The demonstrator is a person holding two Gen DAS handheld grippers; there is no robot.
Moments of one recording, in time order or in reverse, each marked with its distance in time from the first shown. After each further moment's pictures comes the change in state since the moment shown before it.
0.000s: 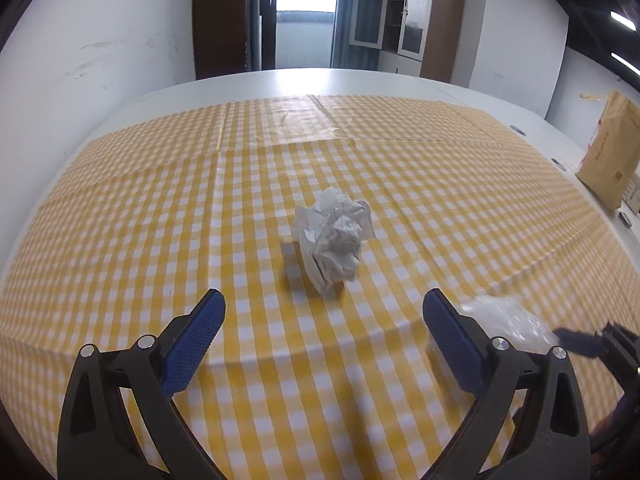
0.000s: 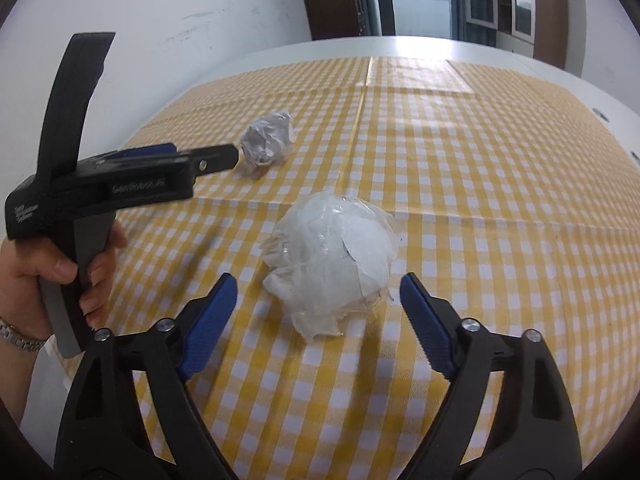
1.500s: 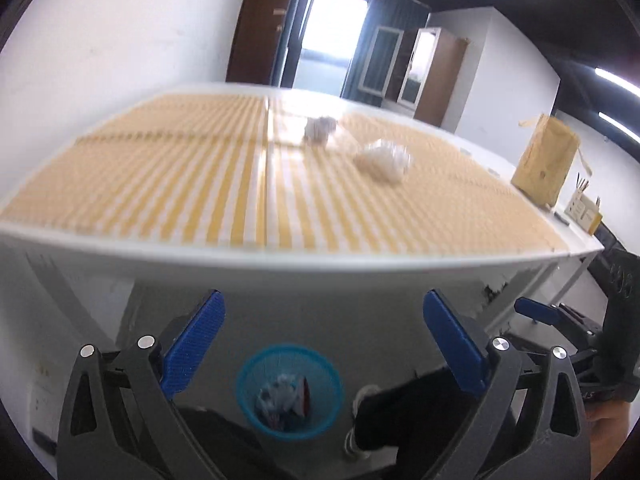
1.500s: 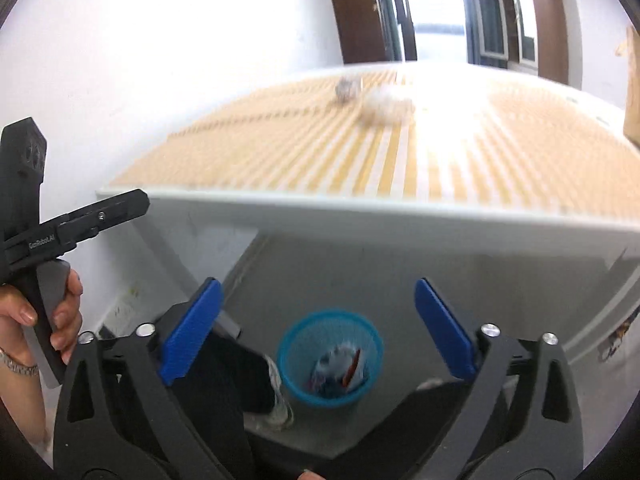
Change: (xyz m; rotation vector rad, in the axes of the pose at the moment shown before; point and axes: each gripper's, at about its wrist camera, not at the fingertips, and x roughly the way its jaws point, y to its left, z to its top) left arm -0.239 -0.026 -0.277 -0.165 -0.196 -0.068; right arm -0.162 0.055 -0.239 -0.066 -0.179 0.074
